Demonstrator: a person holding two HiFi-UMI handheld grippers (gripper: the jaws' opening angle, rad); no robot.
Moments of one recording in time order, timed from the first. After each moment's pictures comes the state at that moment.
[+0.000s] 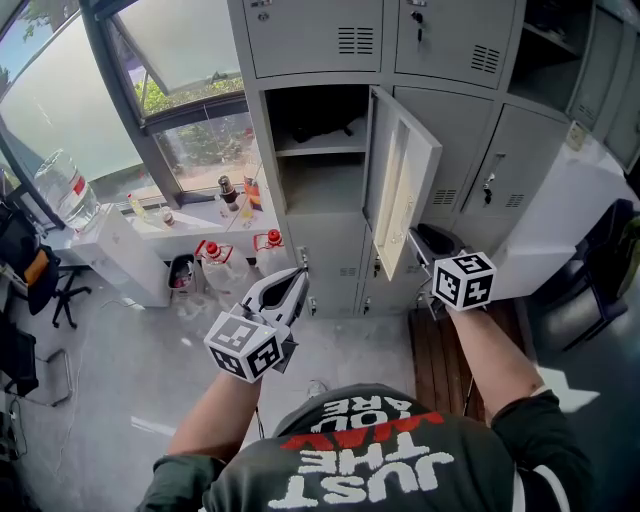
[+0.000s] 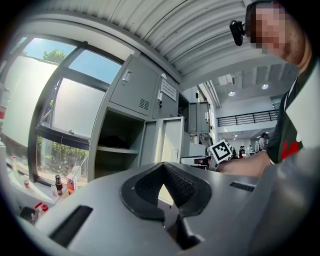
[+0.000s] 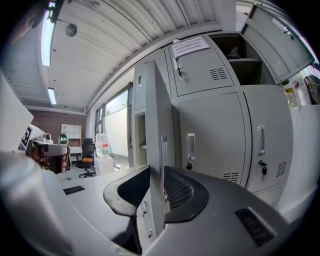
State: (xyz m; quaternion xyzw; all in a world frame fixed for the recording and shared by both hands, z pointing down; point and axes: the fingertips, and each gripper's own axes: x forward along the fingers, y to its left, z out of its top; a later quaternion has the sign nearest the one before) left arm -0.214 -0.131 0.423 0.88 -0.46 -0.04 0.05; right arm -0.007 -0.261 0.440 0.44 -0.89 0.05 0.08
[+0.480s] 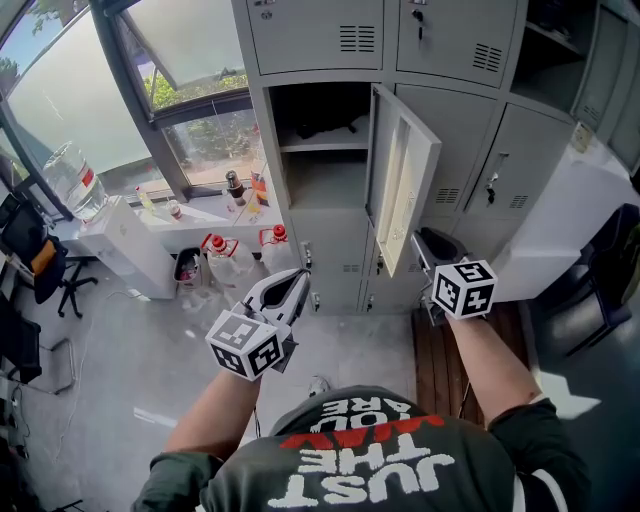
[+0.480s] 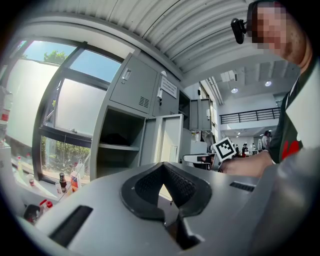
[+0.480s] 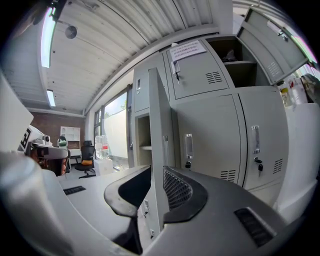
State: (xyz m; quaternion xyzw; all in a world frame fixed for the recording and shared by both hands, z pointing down) left arm -0.205 -0.118 0.428 0.88 -0.48 -0.03 0.06; right arm 0.003 -0.245 0.440 0.45 -0.89 0.06 0.06
